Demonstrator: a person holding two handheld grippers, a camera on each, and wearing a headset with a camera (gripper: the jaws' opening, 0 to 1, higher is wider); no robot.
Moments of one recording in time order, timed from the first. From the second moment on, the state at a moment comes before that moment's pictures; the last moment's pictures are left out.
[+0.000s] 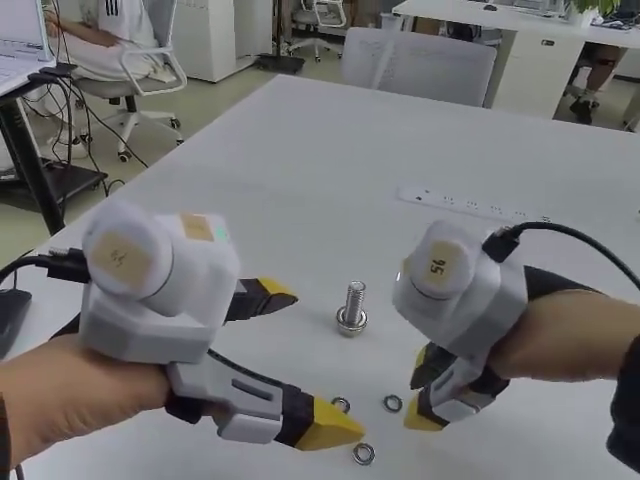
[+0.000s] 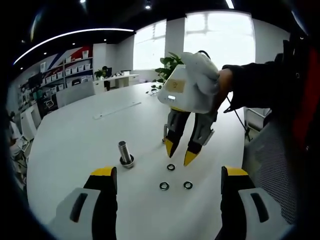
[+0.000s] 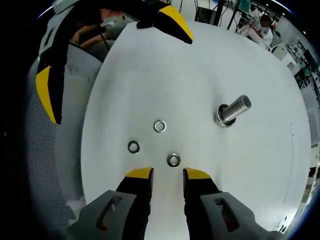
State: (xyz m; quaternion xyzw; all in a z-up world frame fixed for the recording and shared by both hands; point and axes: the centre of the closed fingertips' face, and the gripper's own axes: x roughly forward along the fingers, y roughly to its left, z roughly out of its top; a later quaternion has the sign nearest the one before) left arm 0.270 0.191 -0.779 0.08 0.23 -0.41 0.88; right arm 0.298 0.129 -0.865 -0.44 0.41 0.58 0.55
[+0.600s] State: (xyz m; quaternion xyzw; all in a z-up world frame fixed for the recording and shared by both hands) left arm 0.270 0.194 -0.780 0.07 0.23 -0.41 0.88; right arm 0.303 0.136 -0.881 -0.46 0.42 0.58 0.53
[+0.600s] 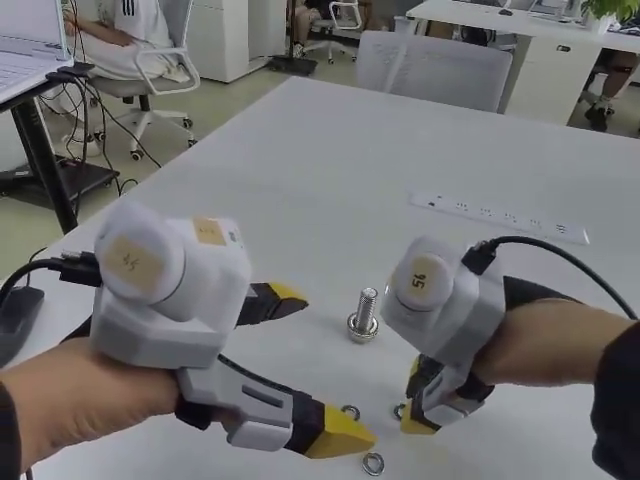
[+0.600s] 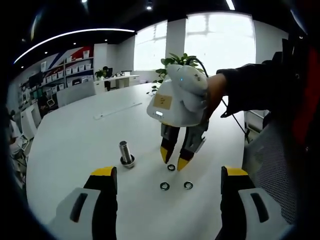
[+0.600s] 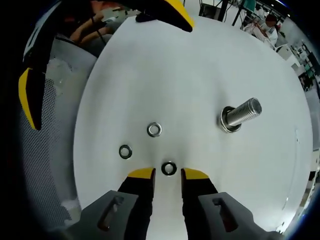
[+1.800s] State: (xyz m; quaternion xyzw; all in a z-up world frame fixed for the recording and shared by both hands) left arm 0.271 0.195 -0.778 0.07 0.23 -0.41 0.88; right arm 0.304 0.131 -0.882 -0.47 0.41 0.57 0.53
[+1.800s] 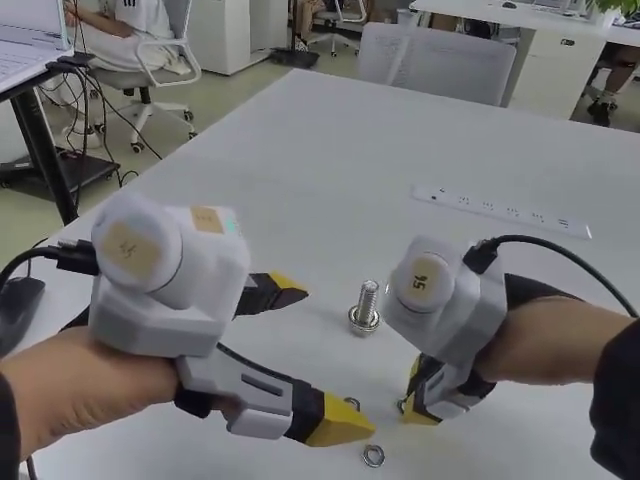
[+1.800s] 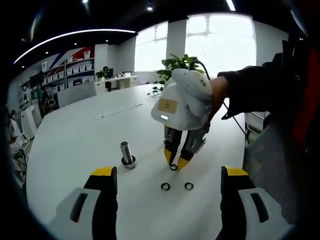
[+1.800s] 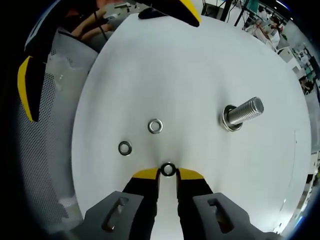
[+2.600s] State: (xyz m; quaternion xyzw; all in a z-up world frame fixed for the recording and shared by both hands) left arm 0.270 0.192 -0.781 0.07 0.23 -0.41 0.88; right arm 0.306 0.074 -0.878 -0.45 0.44 0.54 0.55
